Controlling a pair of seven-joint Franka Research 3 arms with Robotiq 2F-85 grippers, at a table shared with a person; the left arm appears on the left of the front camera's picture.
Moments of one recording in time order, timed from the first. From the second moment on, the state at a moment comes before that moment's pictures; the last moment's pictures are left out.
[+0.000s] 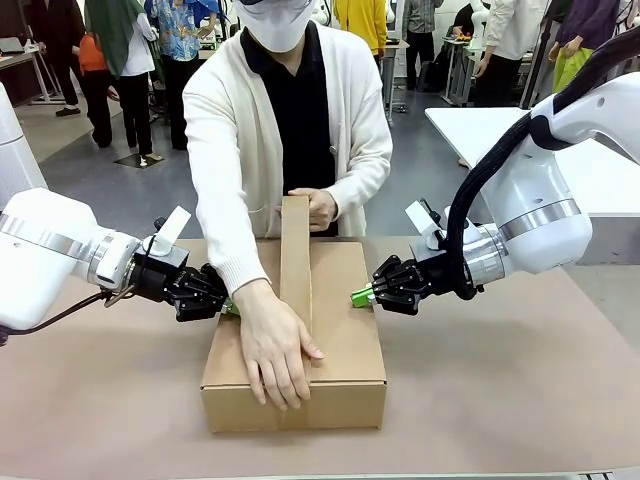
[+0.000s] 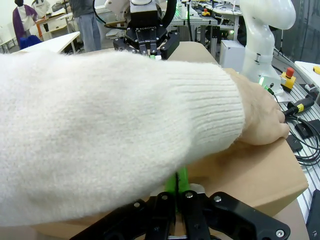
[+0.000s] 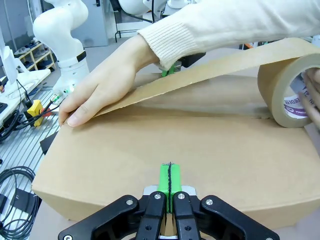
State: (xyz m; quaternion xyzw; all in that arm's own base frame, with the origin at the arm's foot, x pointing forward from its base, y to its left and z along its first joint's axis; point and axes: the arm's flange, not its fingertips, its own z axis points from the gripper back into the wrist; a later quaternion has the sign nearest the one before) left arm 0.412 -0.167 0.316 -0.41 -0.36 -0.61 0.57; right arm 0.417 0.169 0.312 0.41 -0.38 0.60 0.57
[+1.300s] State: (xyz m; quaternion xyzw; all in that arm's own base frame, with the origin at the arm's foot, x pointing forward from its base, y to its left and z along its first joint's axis) left arm 0.412 -0.167 0.316 -0.41 -0.36 -0.61 0.57; right arm 0.417 0.169 0.312 0.41 -0.38 0.60 0.57
